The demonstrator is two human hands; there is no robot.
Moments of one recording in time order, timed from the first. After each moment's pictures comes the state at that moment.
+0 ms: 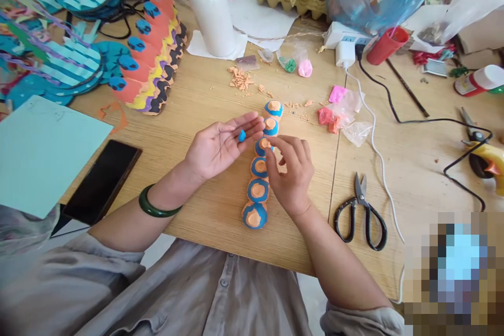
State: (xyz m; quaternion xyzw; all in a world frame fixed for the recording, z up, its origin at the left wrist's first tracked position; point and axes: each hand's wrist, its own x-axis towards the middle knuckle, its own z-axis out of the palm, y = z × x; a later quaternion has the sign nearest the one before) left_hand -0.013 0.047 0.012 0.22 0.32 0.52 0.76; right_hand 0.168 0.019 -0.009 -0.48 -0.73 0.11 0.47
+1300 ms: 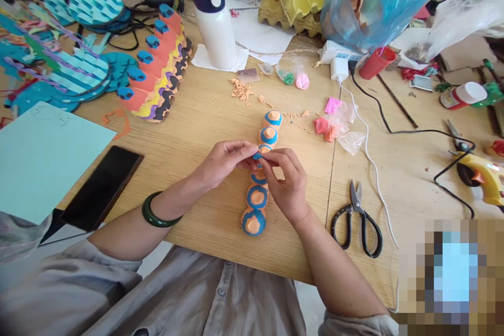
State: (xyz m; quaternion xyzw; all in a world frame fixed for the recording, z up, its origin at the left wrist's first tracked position) left_hand -0.008 0.038 0.003 0.41 0.41 0.43 0.69; right_hand 0.171 0.020 -0.009 -0.41 -0.74 0.21 0.49
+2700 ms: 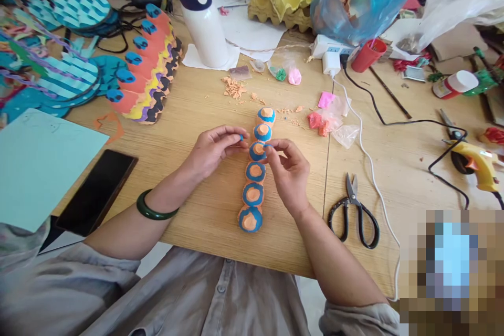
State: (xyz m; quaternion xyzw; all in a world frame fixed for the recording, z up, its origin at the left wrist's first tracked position) left_hand -0.017 0.052 -0.006 0.34 0.47 0.50 0.65; right_hand 0.171 0.025 -0.012 -0.48 -0.54 0.42 0.54
